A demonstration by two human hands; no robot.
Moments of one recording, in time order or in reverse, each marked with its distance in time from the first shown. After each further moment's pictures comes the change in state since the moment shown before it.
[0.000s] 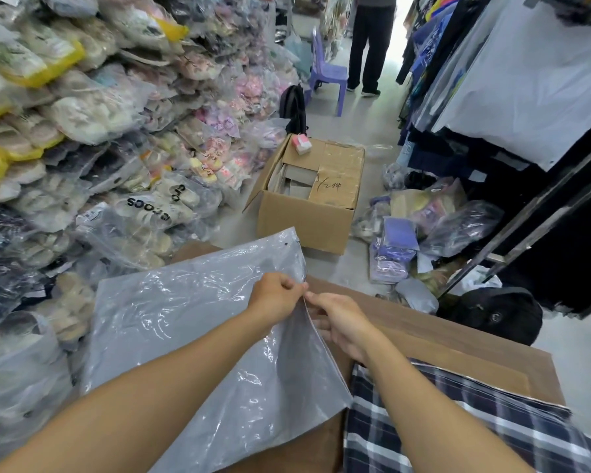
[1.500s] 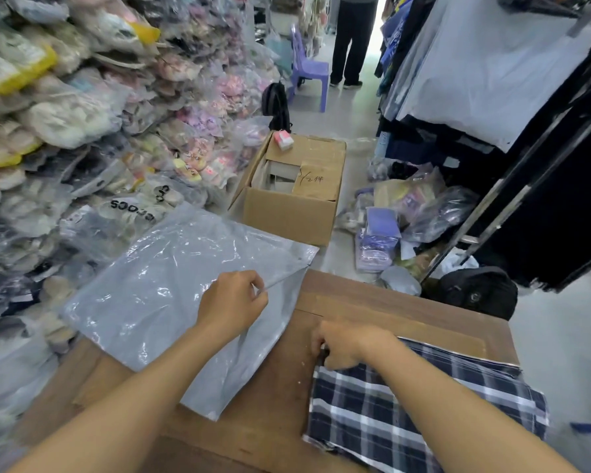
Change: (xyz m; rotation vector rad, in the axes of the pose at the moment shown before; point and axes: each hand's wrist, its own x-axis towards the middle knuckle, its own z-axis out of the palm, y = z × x) left_hand -0.064 0.000 -0.008 0.554 0.166 0.344; right_hand -0.055 0.017 -0.064 -1.525 -0.317 -0.054
